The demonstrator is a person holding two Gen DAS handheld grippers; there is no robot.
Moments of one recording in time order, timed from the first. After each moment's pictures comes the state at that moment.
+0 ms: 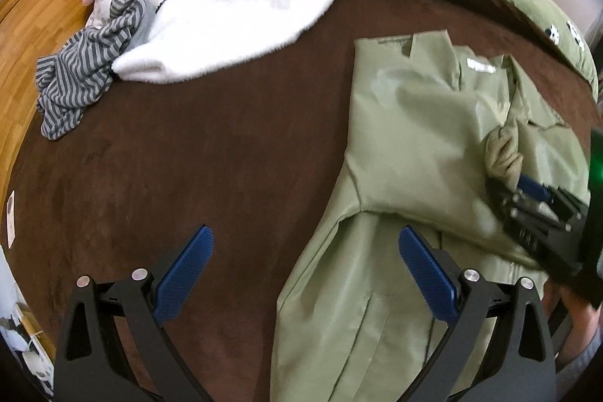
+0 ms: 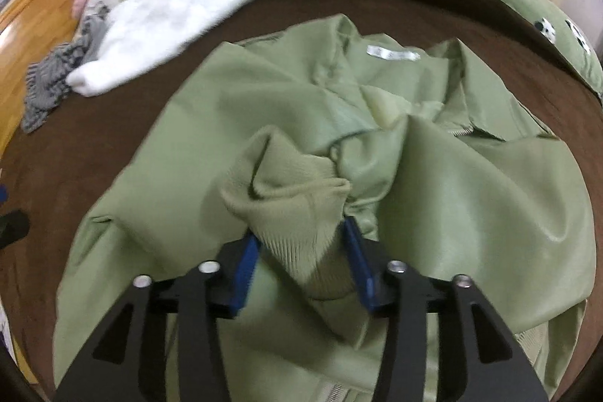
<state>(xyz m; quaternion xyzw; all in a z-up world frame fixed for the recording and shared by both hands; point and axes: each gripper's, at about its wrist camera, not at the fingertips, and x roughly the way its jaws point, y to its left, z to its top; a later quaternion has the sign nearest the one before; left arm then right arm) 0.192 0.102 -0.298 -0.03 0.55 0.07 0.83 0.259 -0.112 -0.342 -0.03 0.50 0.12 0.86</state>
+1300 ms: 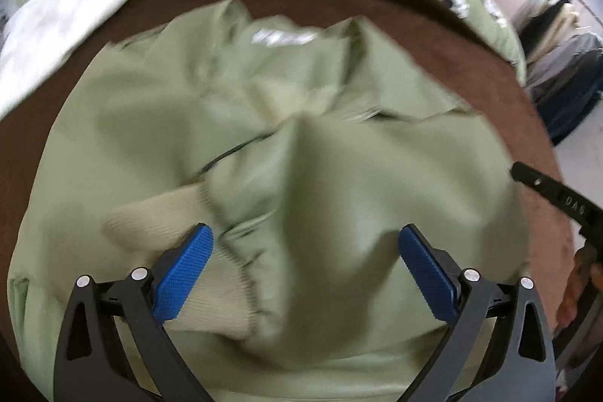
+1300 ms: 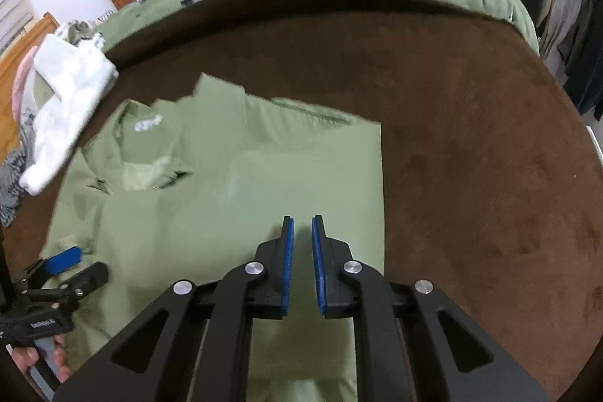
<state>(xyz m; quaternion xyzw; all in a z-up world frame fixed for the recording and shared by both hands) 0.272 -0.108 -0.368 -0.09 0.53 -0.09 0.84 0.302 -0.387 -0.324 0.07 0.50 -0.01 0.87</state>
